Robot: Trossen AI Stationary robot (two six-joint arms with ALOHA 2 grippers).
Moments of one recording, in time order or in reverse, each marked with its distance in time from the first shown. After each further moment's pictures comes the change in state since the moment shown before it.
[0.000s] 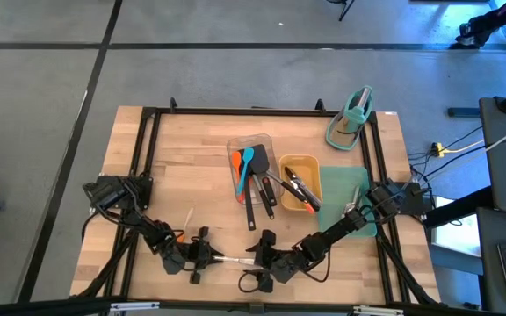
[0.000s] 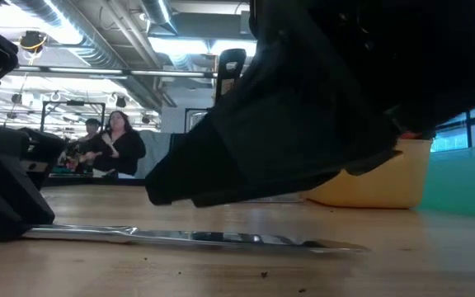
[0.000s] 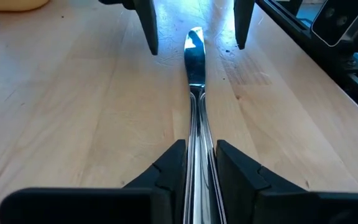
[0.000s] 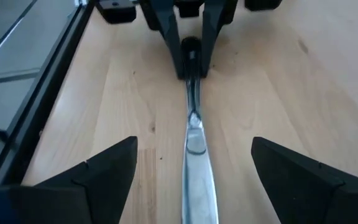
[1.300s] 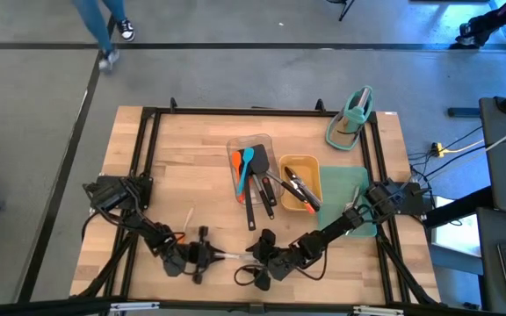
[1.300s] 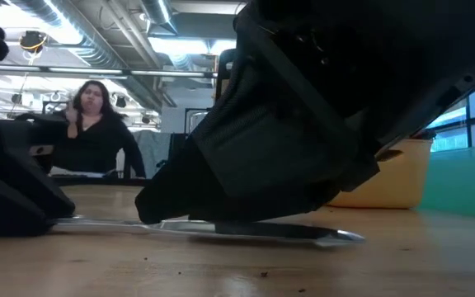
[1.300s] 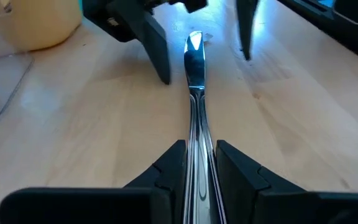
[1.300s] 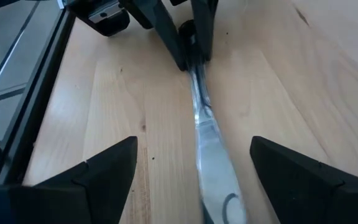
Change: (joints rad) left arm -0.003 0.003 0.040 0.023 -0.114 0.186; right arm -0.022 0.037 0.005 -0.054 -0.063 0.154
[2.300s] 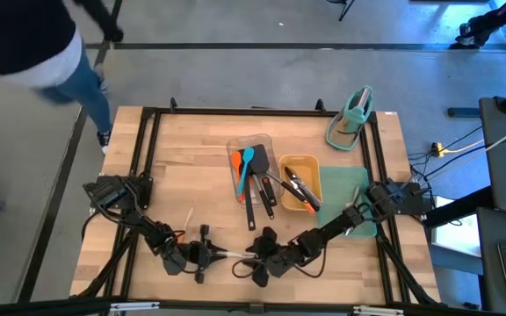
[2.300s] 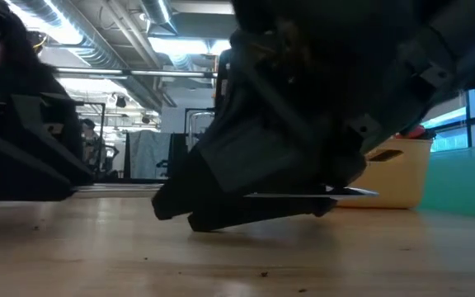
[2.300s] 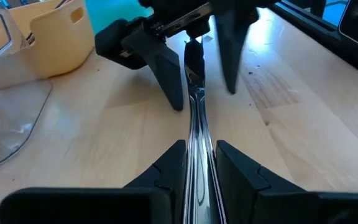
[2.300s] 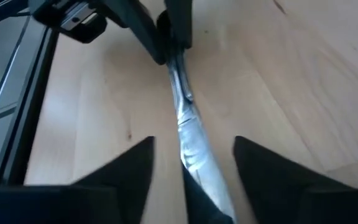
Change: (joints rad) left arm 0.011 -0.035 0.008 0.035 -0.027 0.095; right arm -0.006 -0.004 -0.001 -0.035 -0.015 0.112
